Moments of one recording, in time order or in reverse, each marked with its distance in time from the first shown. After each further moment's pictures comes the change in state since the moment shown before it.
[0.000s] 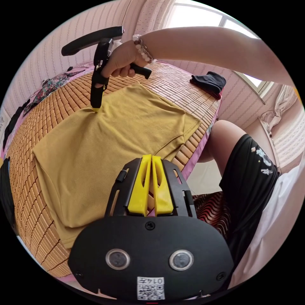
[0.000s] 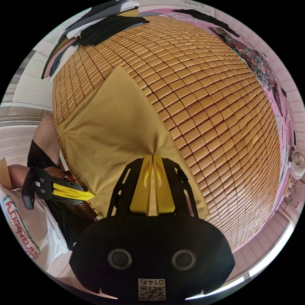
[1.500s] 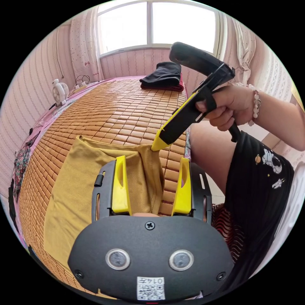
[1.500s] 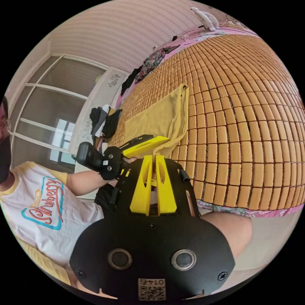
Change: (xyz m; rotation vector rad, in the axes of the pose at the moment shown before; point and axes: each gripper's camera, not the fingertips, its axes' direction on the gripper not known) left arm 0.131 -0.029 0.113 0.058 0.039 0.458; right arm 0.046 0.477 -0.127 0.716 -0.620 0.738
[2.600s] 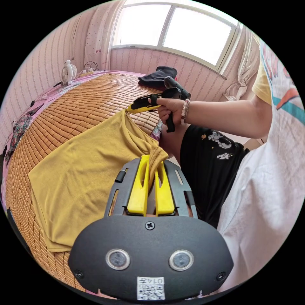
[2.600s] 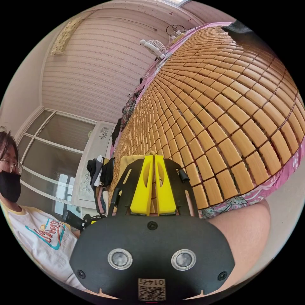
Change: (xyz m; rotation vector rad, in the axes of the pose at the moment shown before) left arm 0.008 0.055 -0.083 0.001 0.126 -0.155; right arm -0.003 0.059 -0.089 0.432 -0.051 0.298
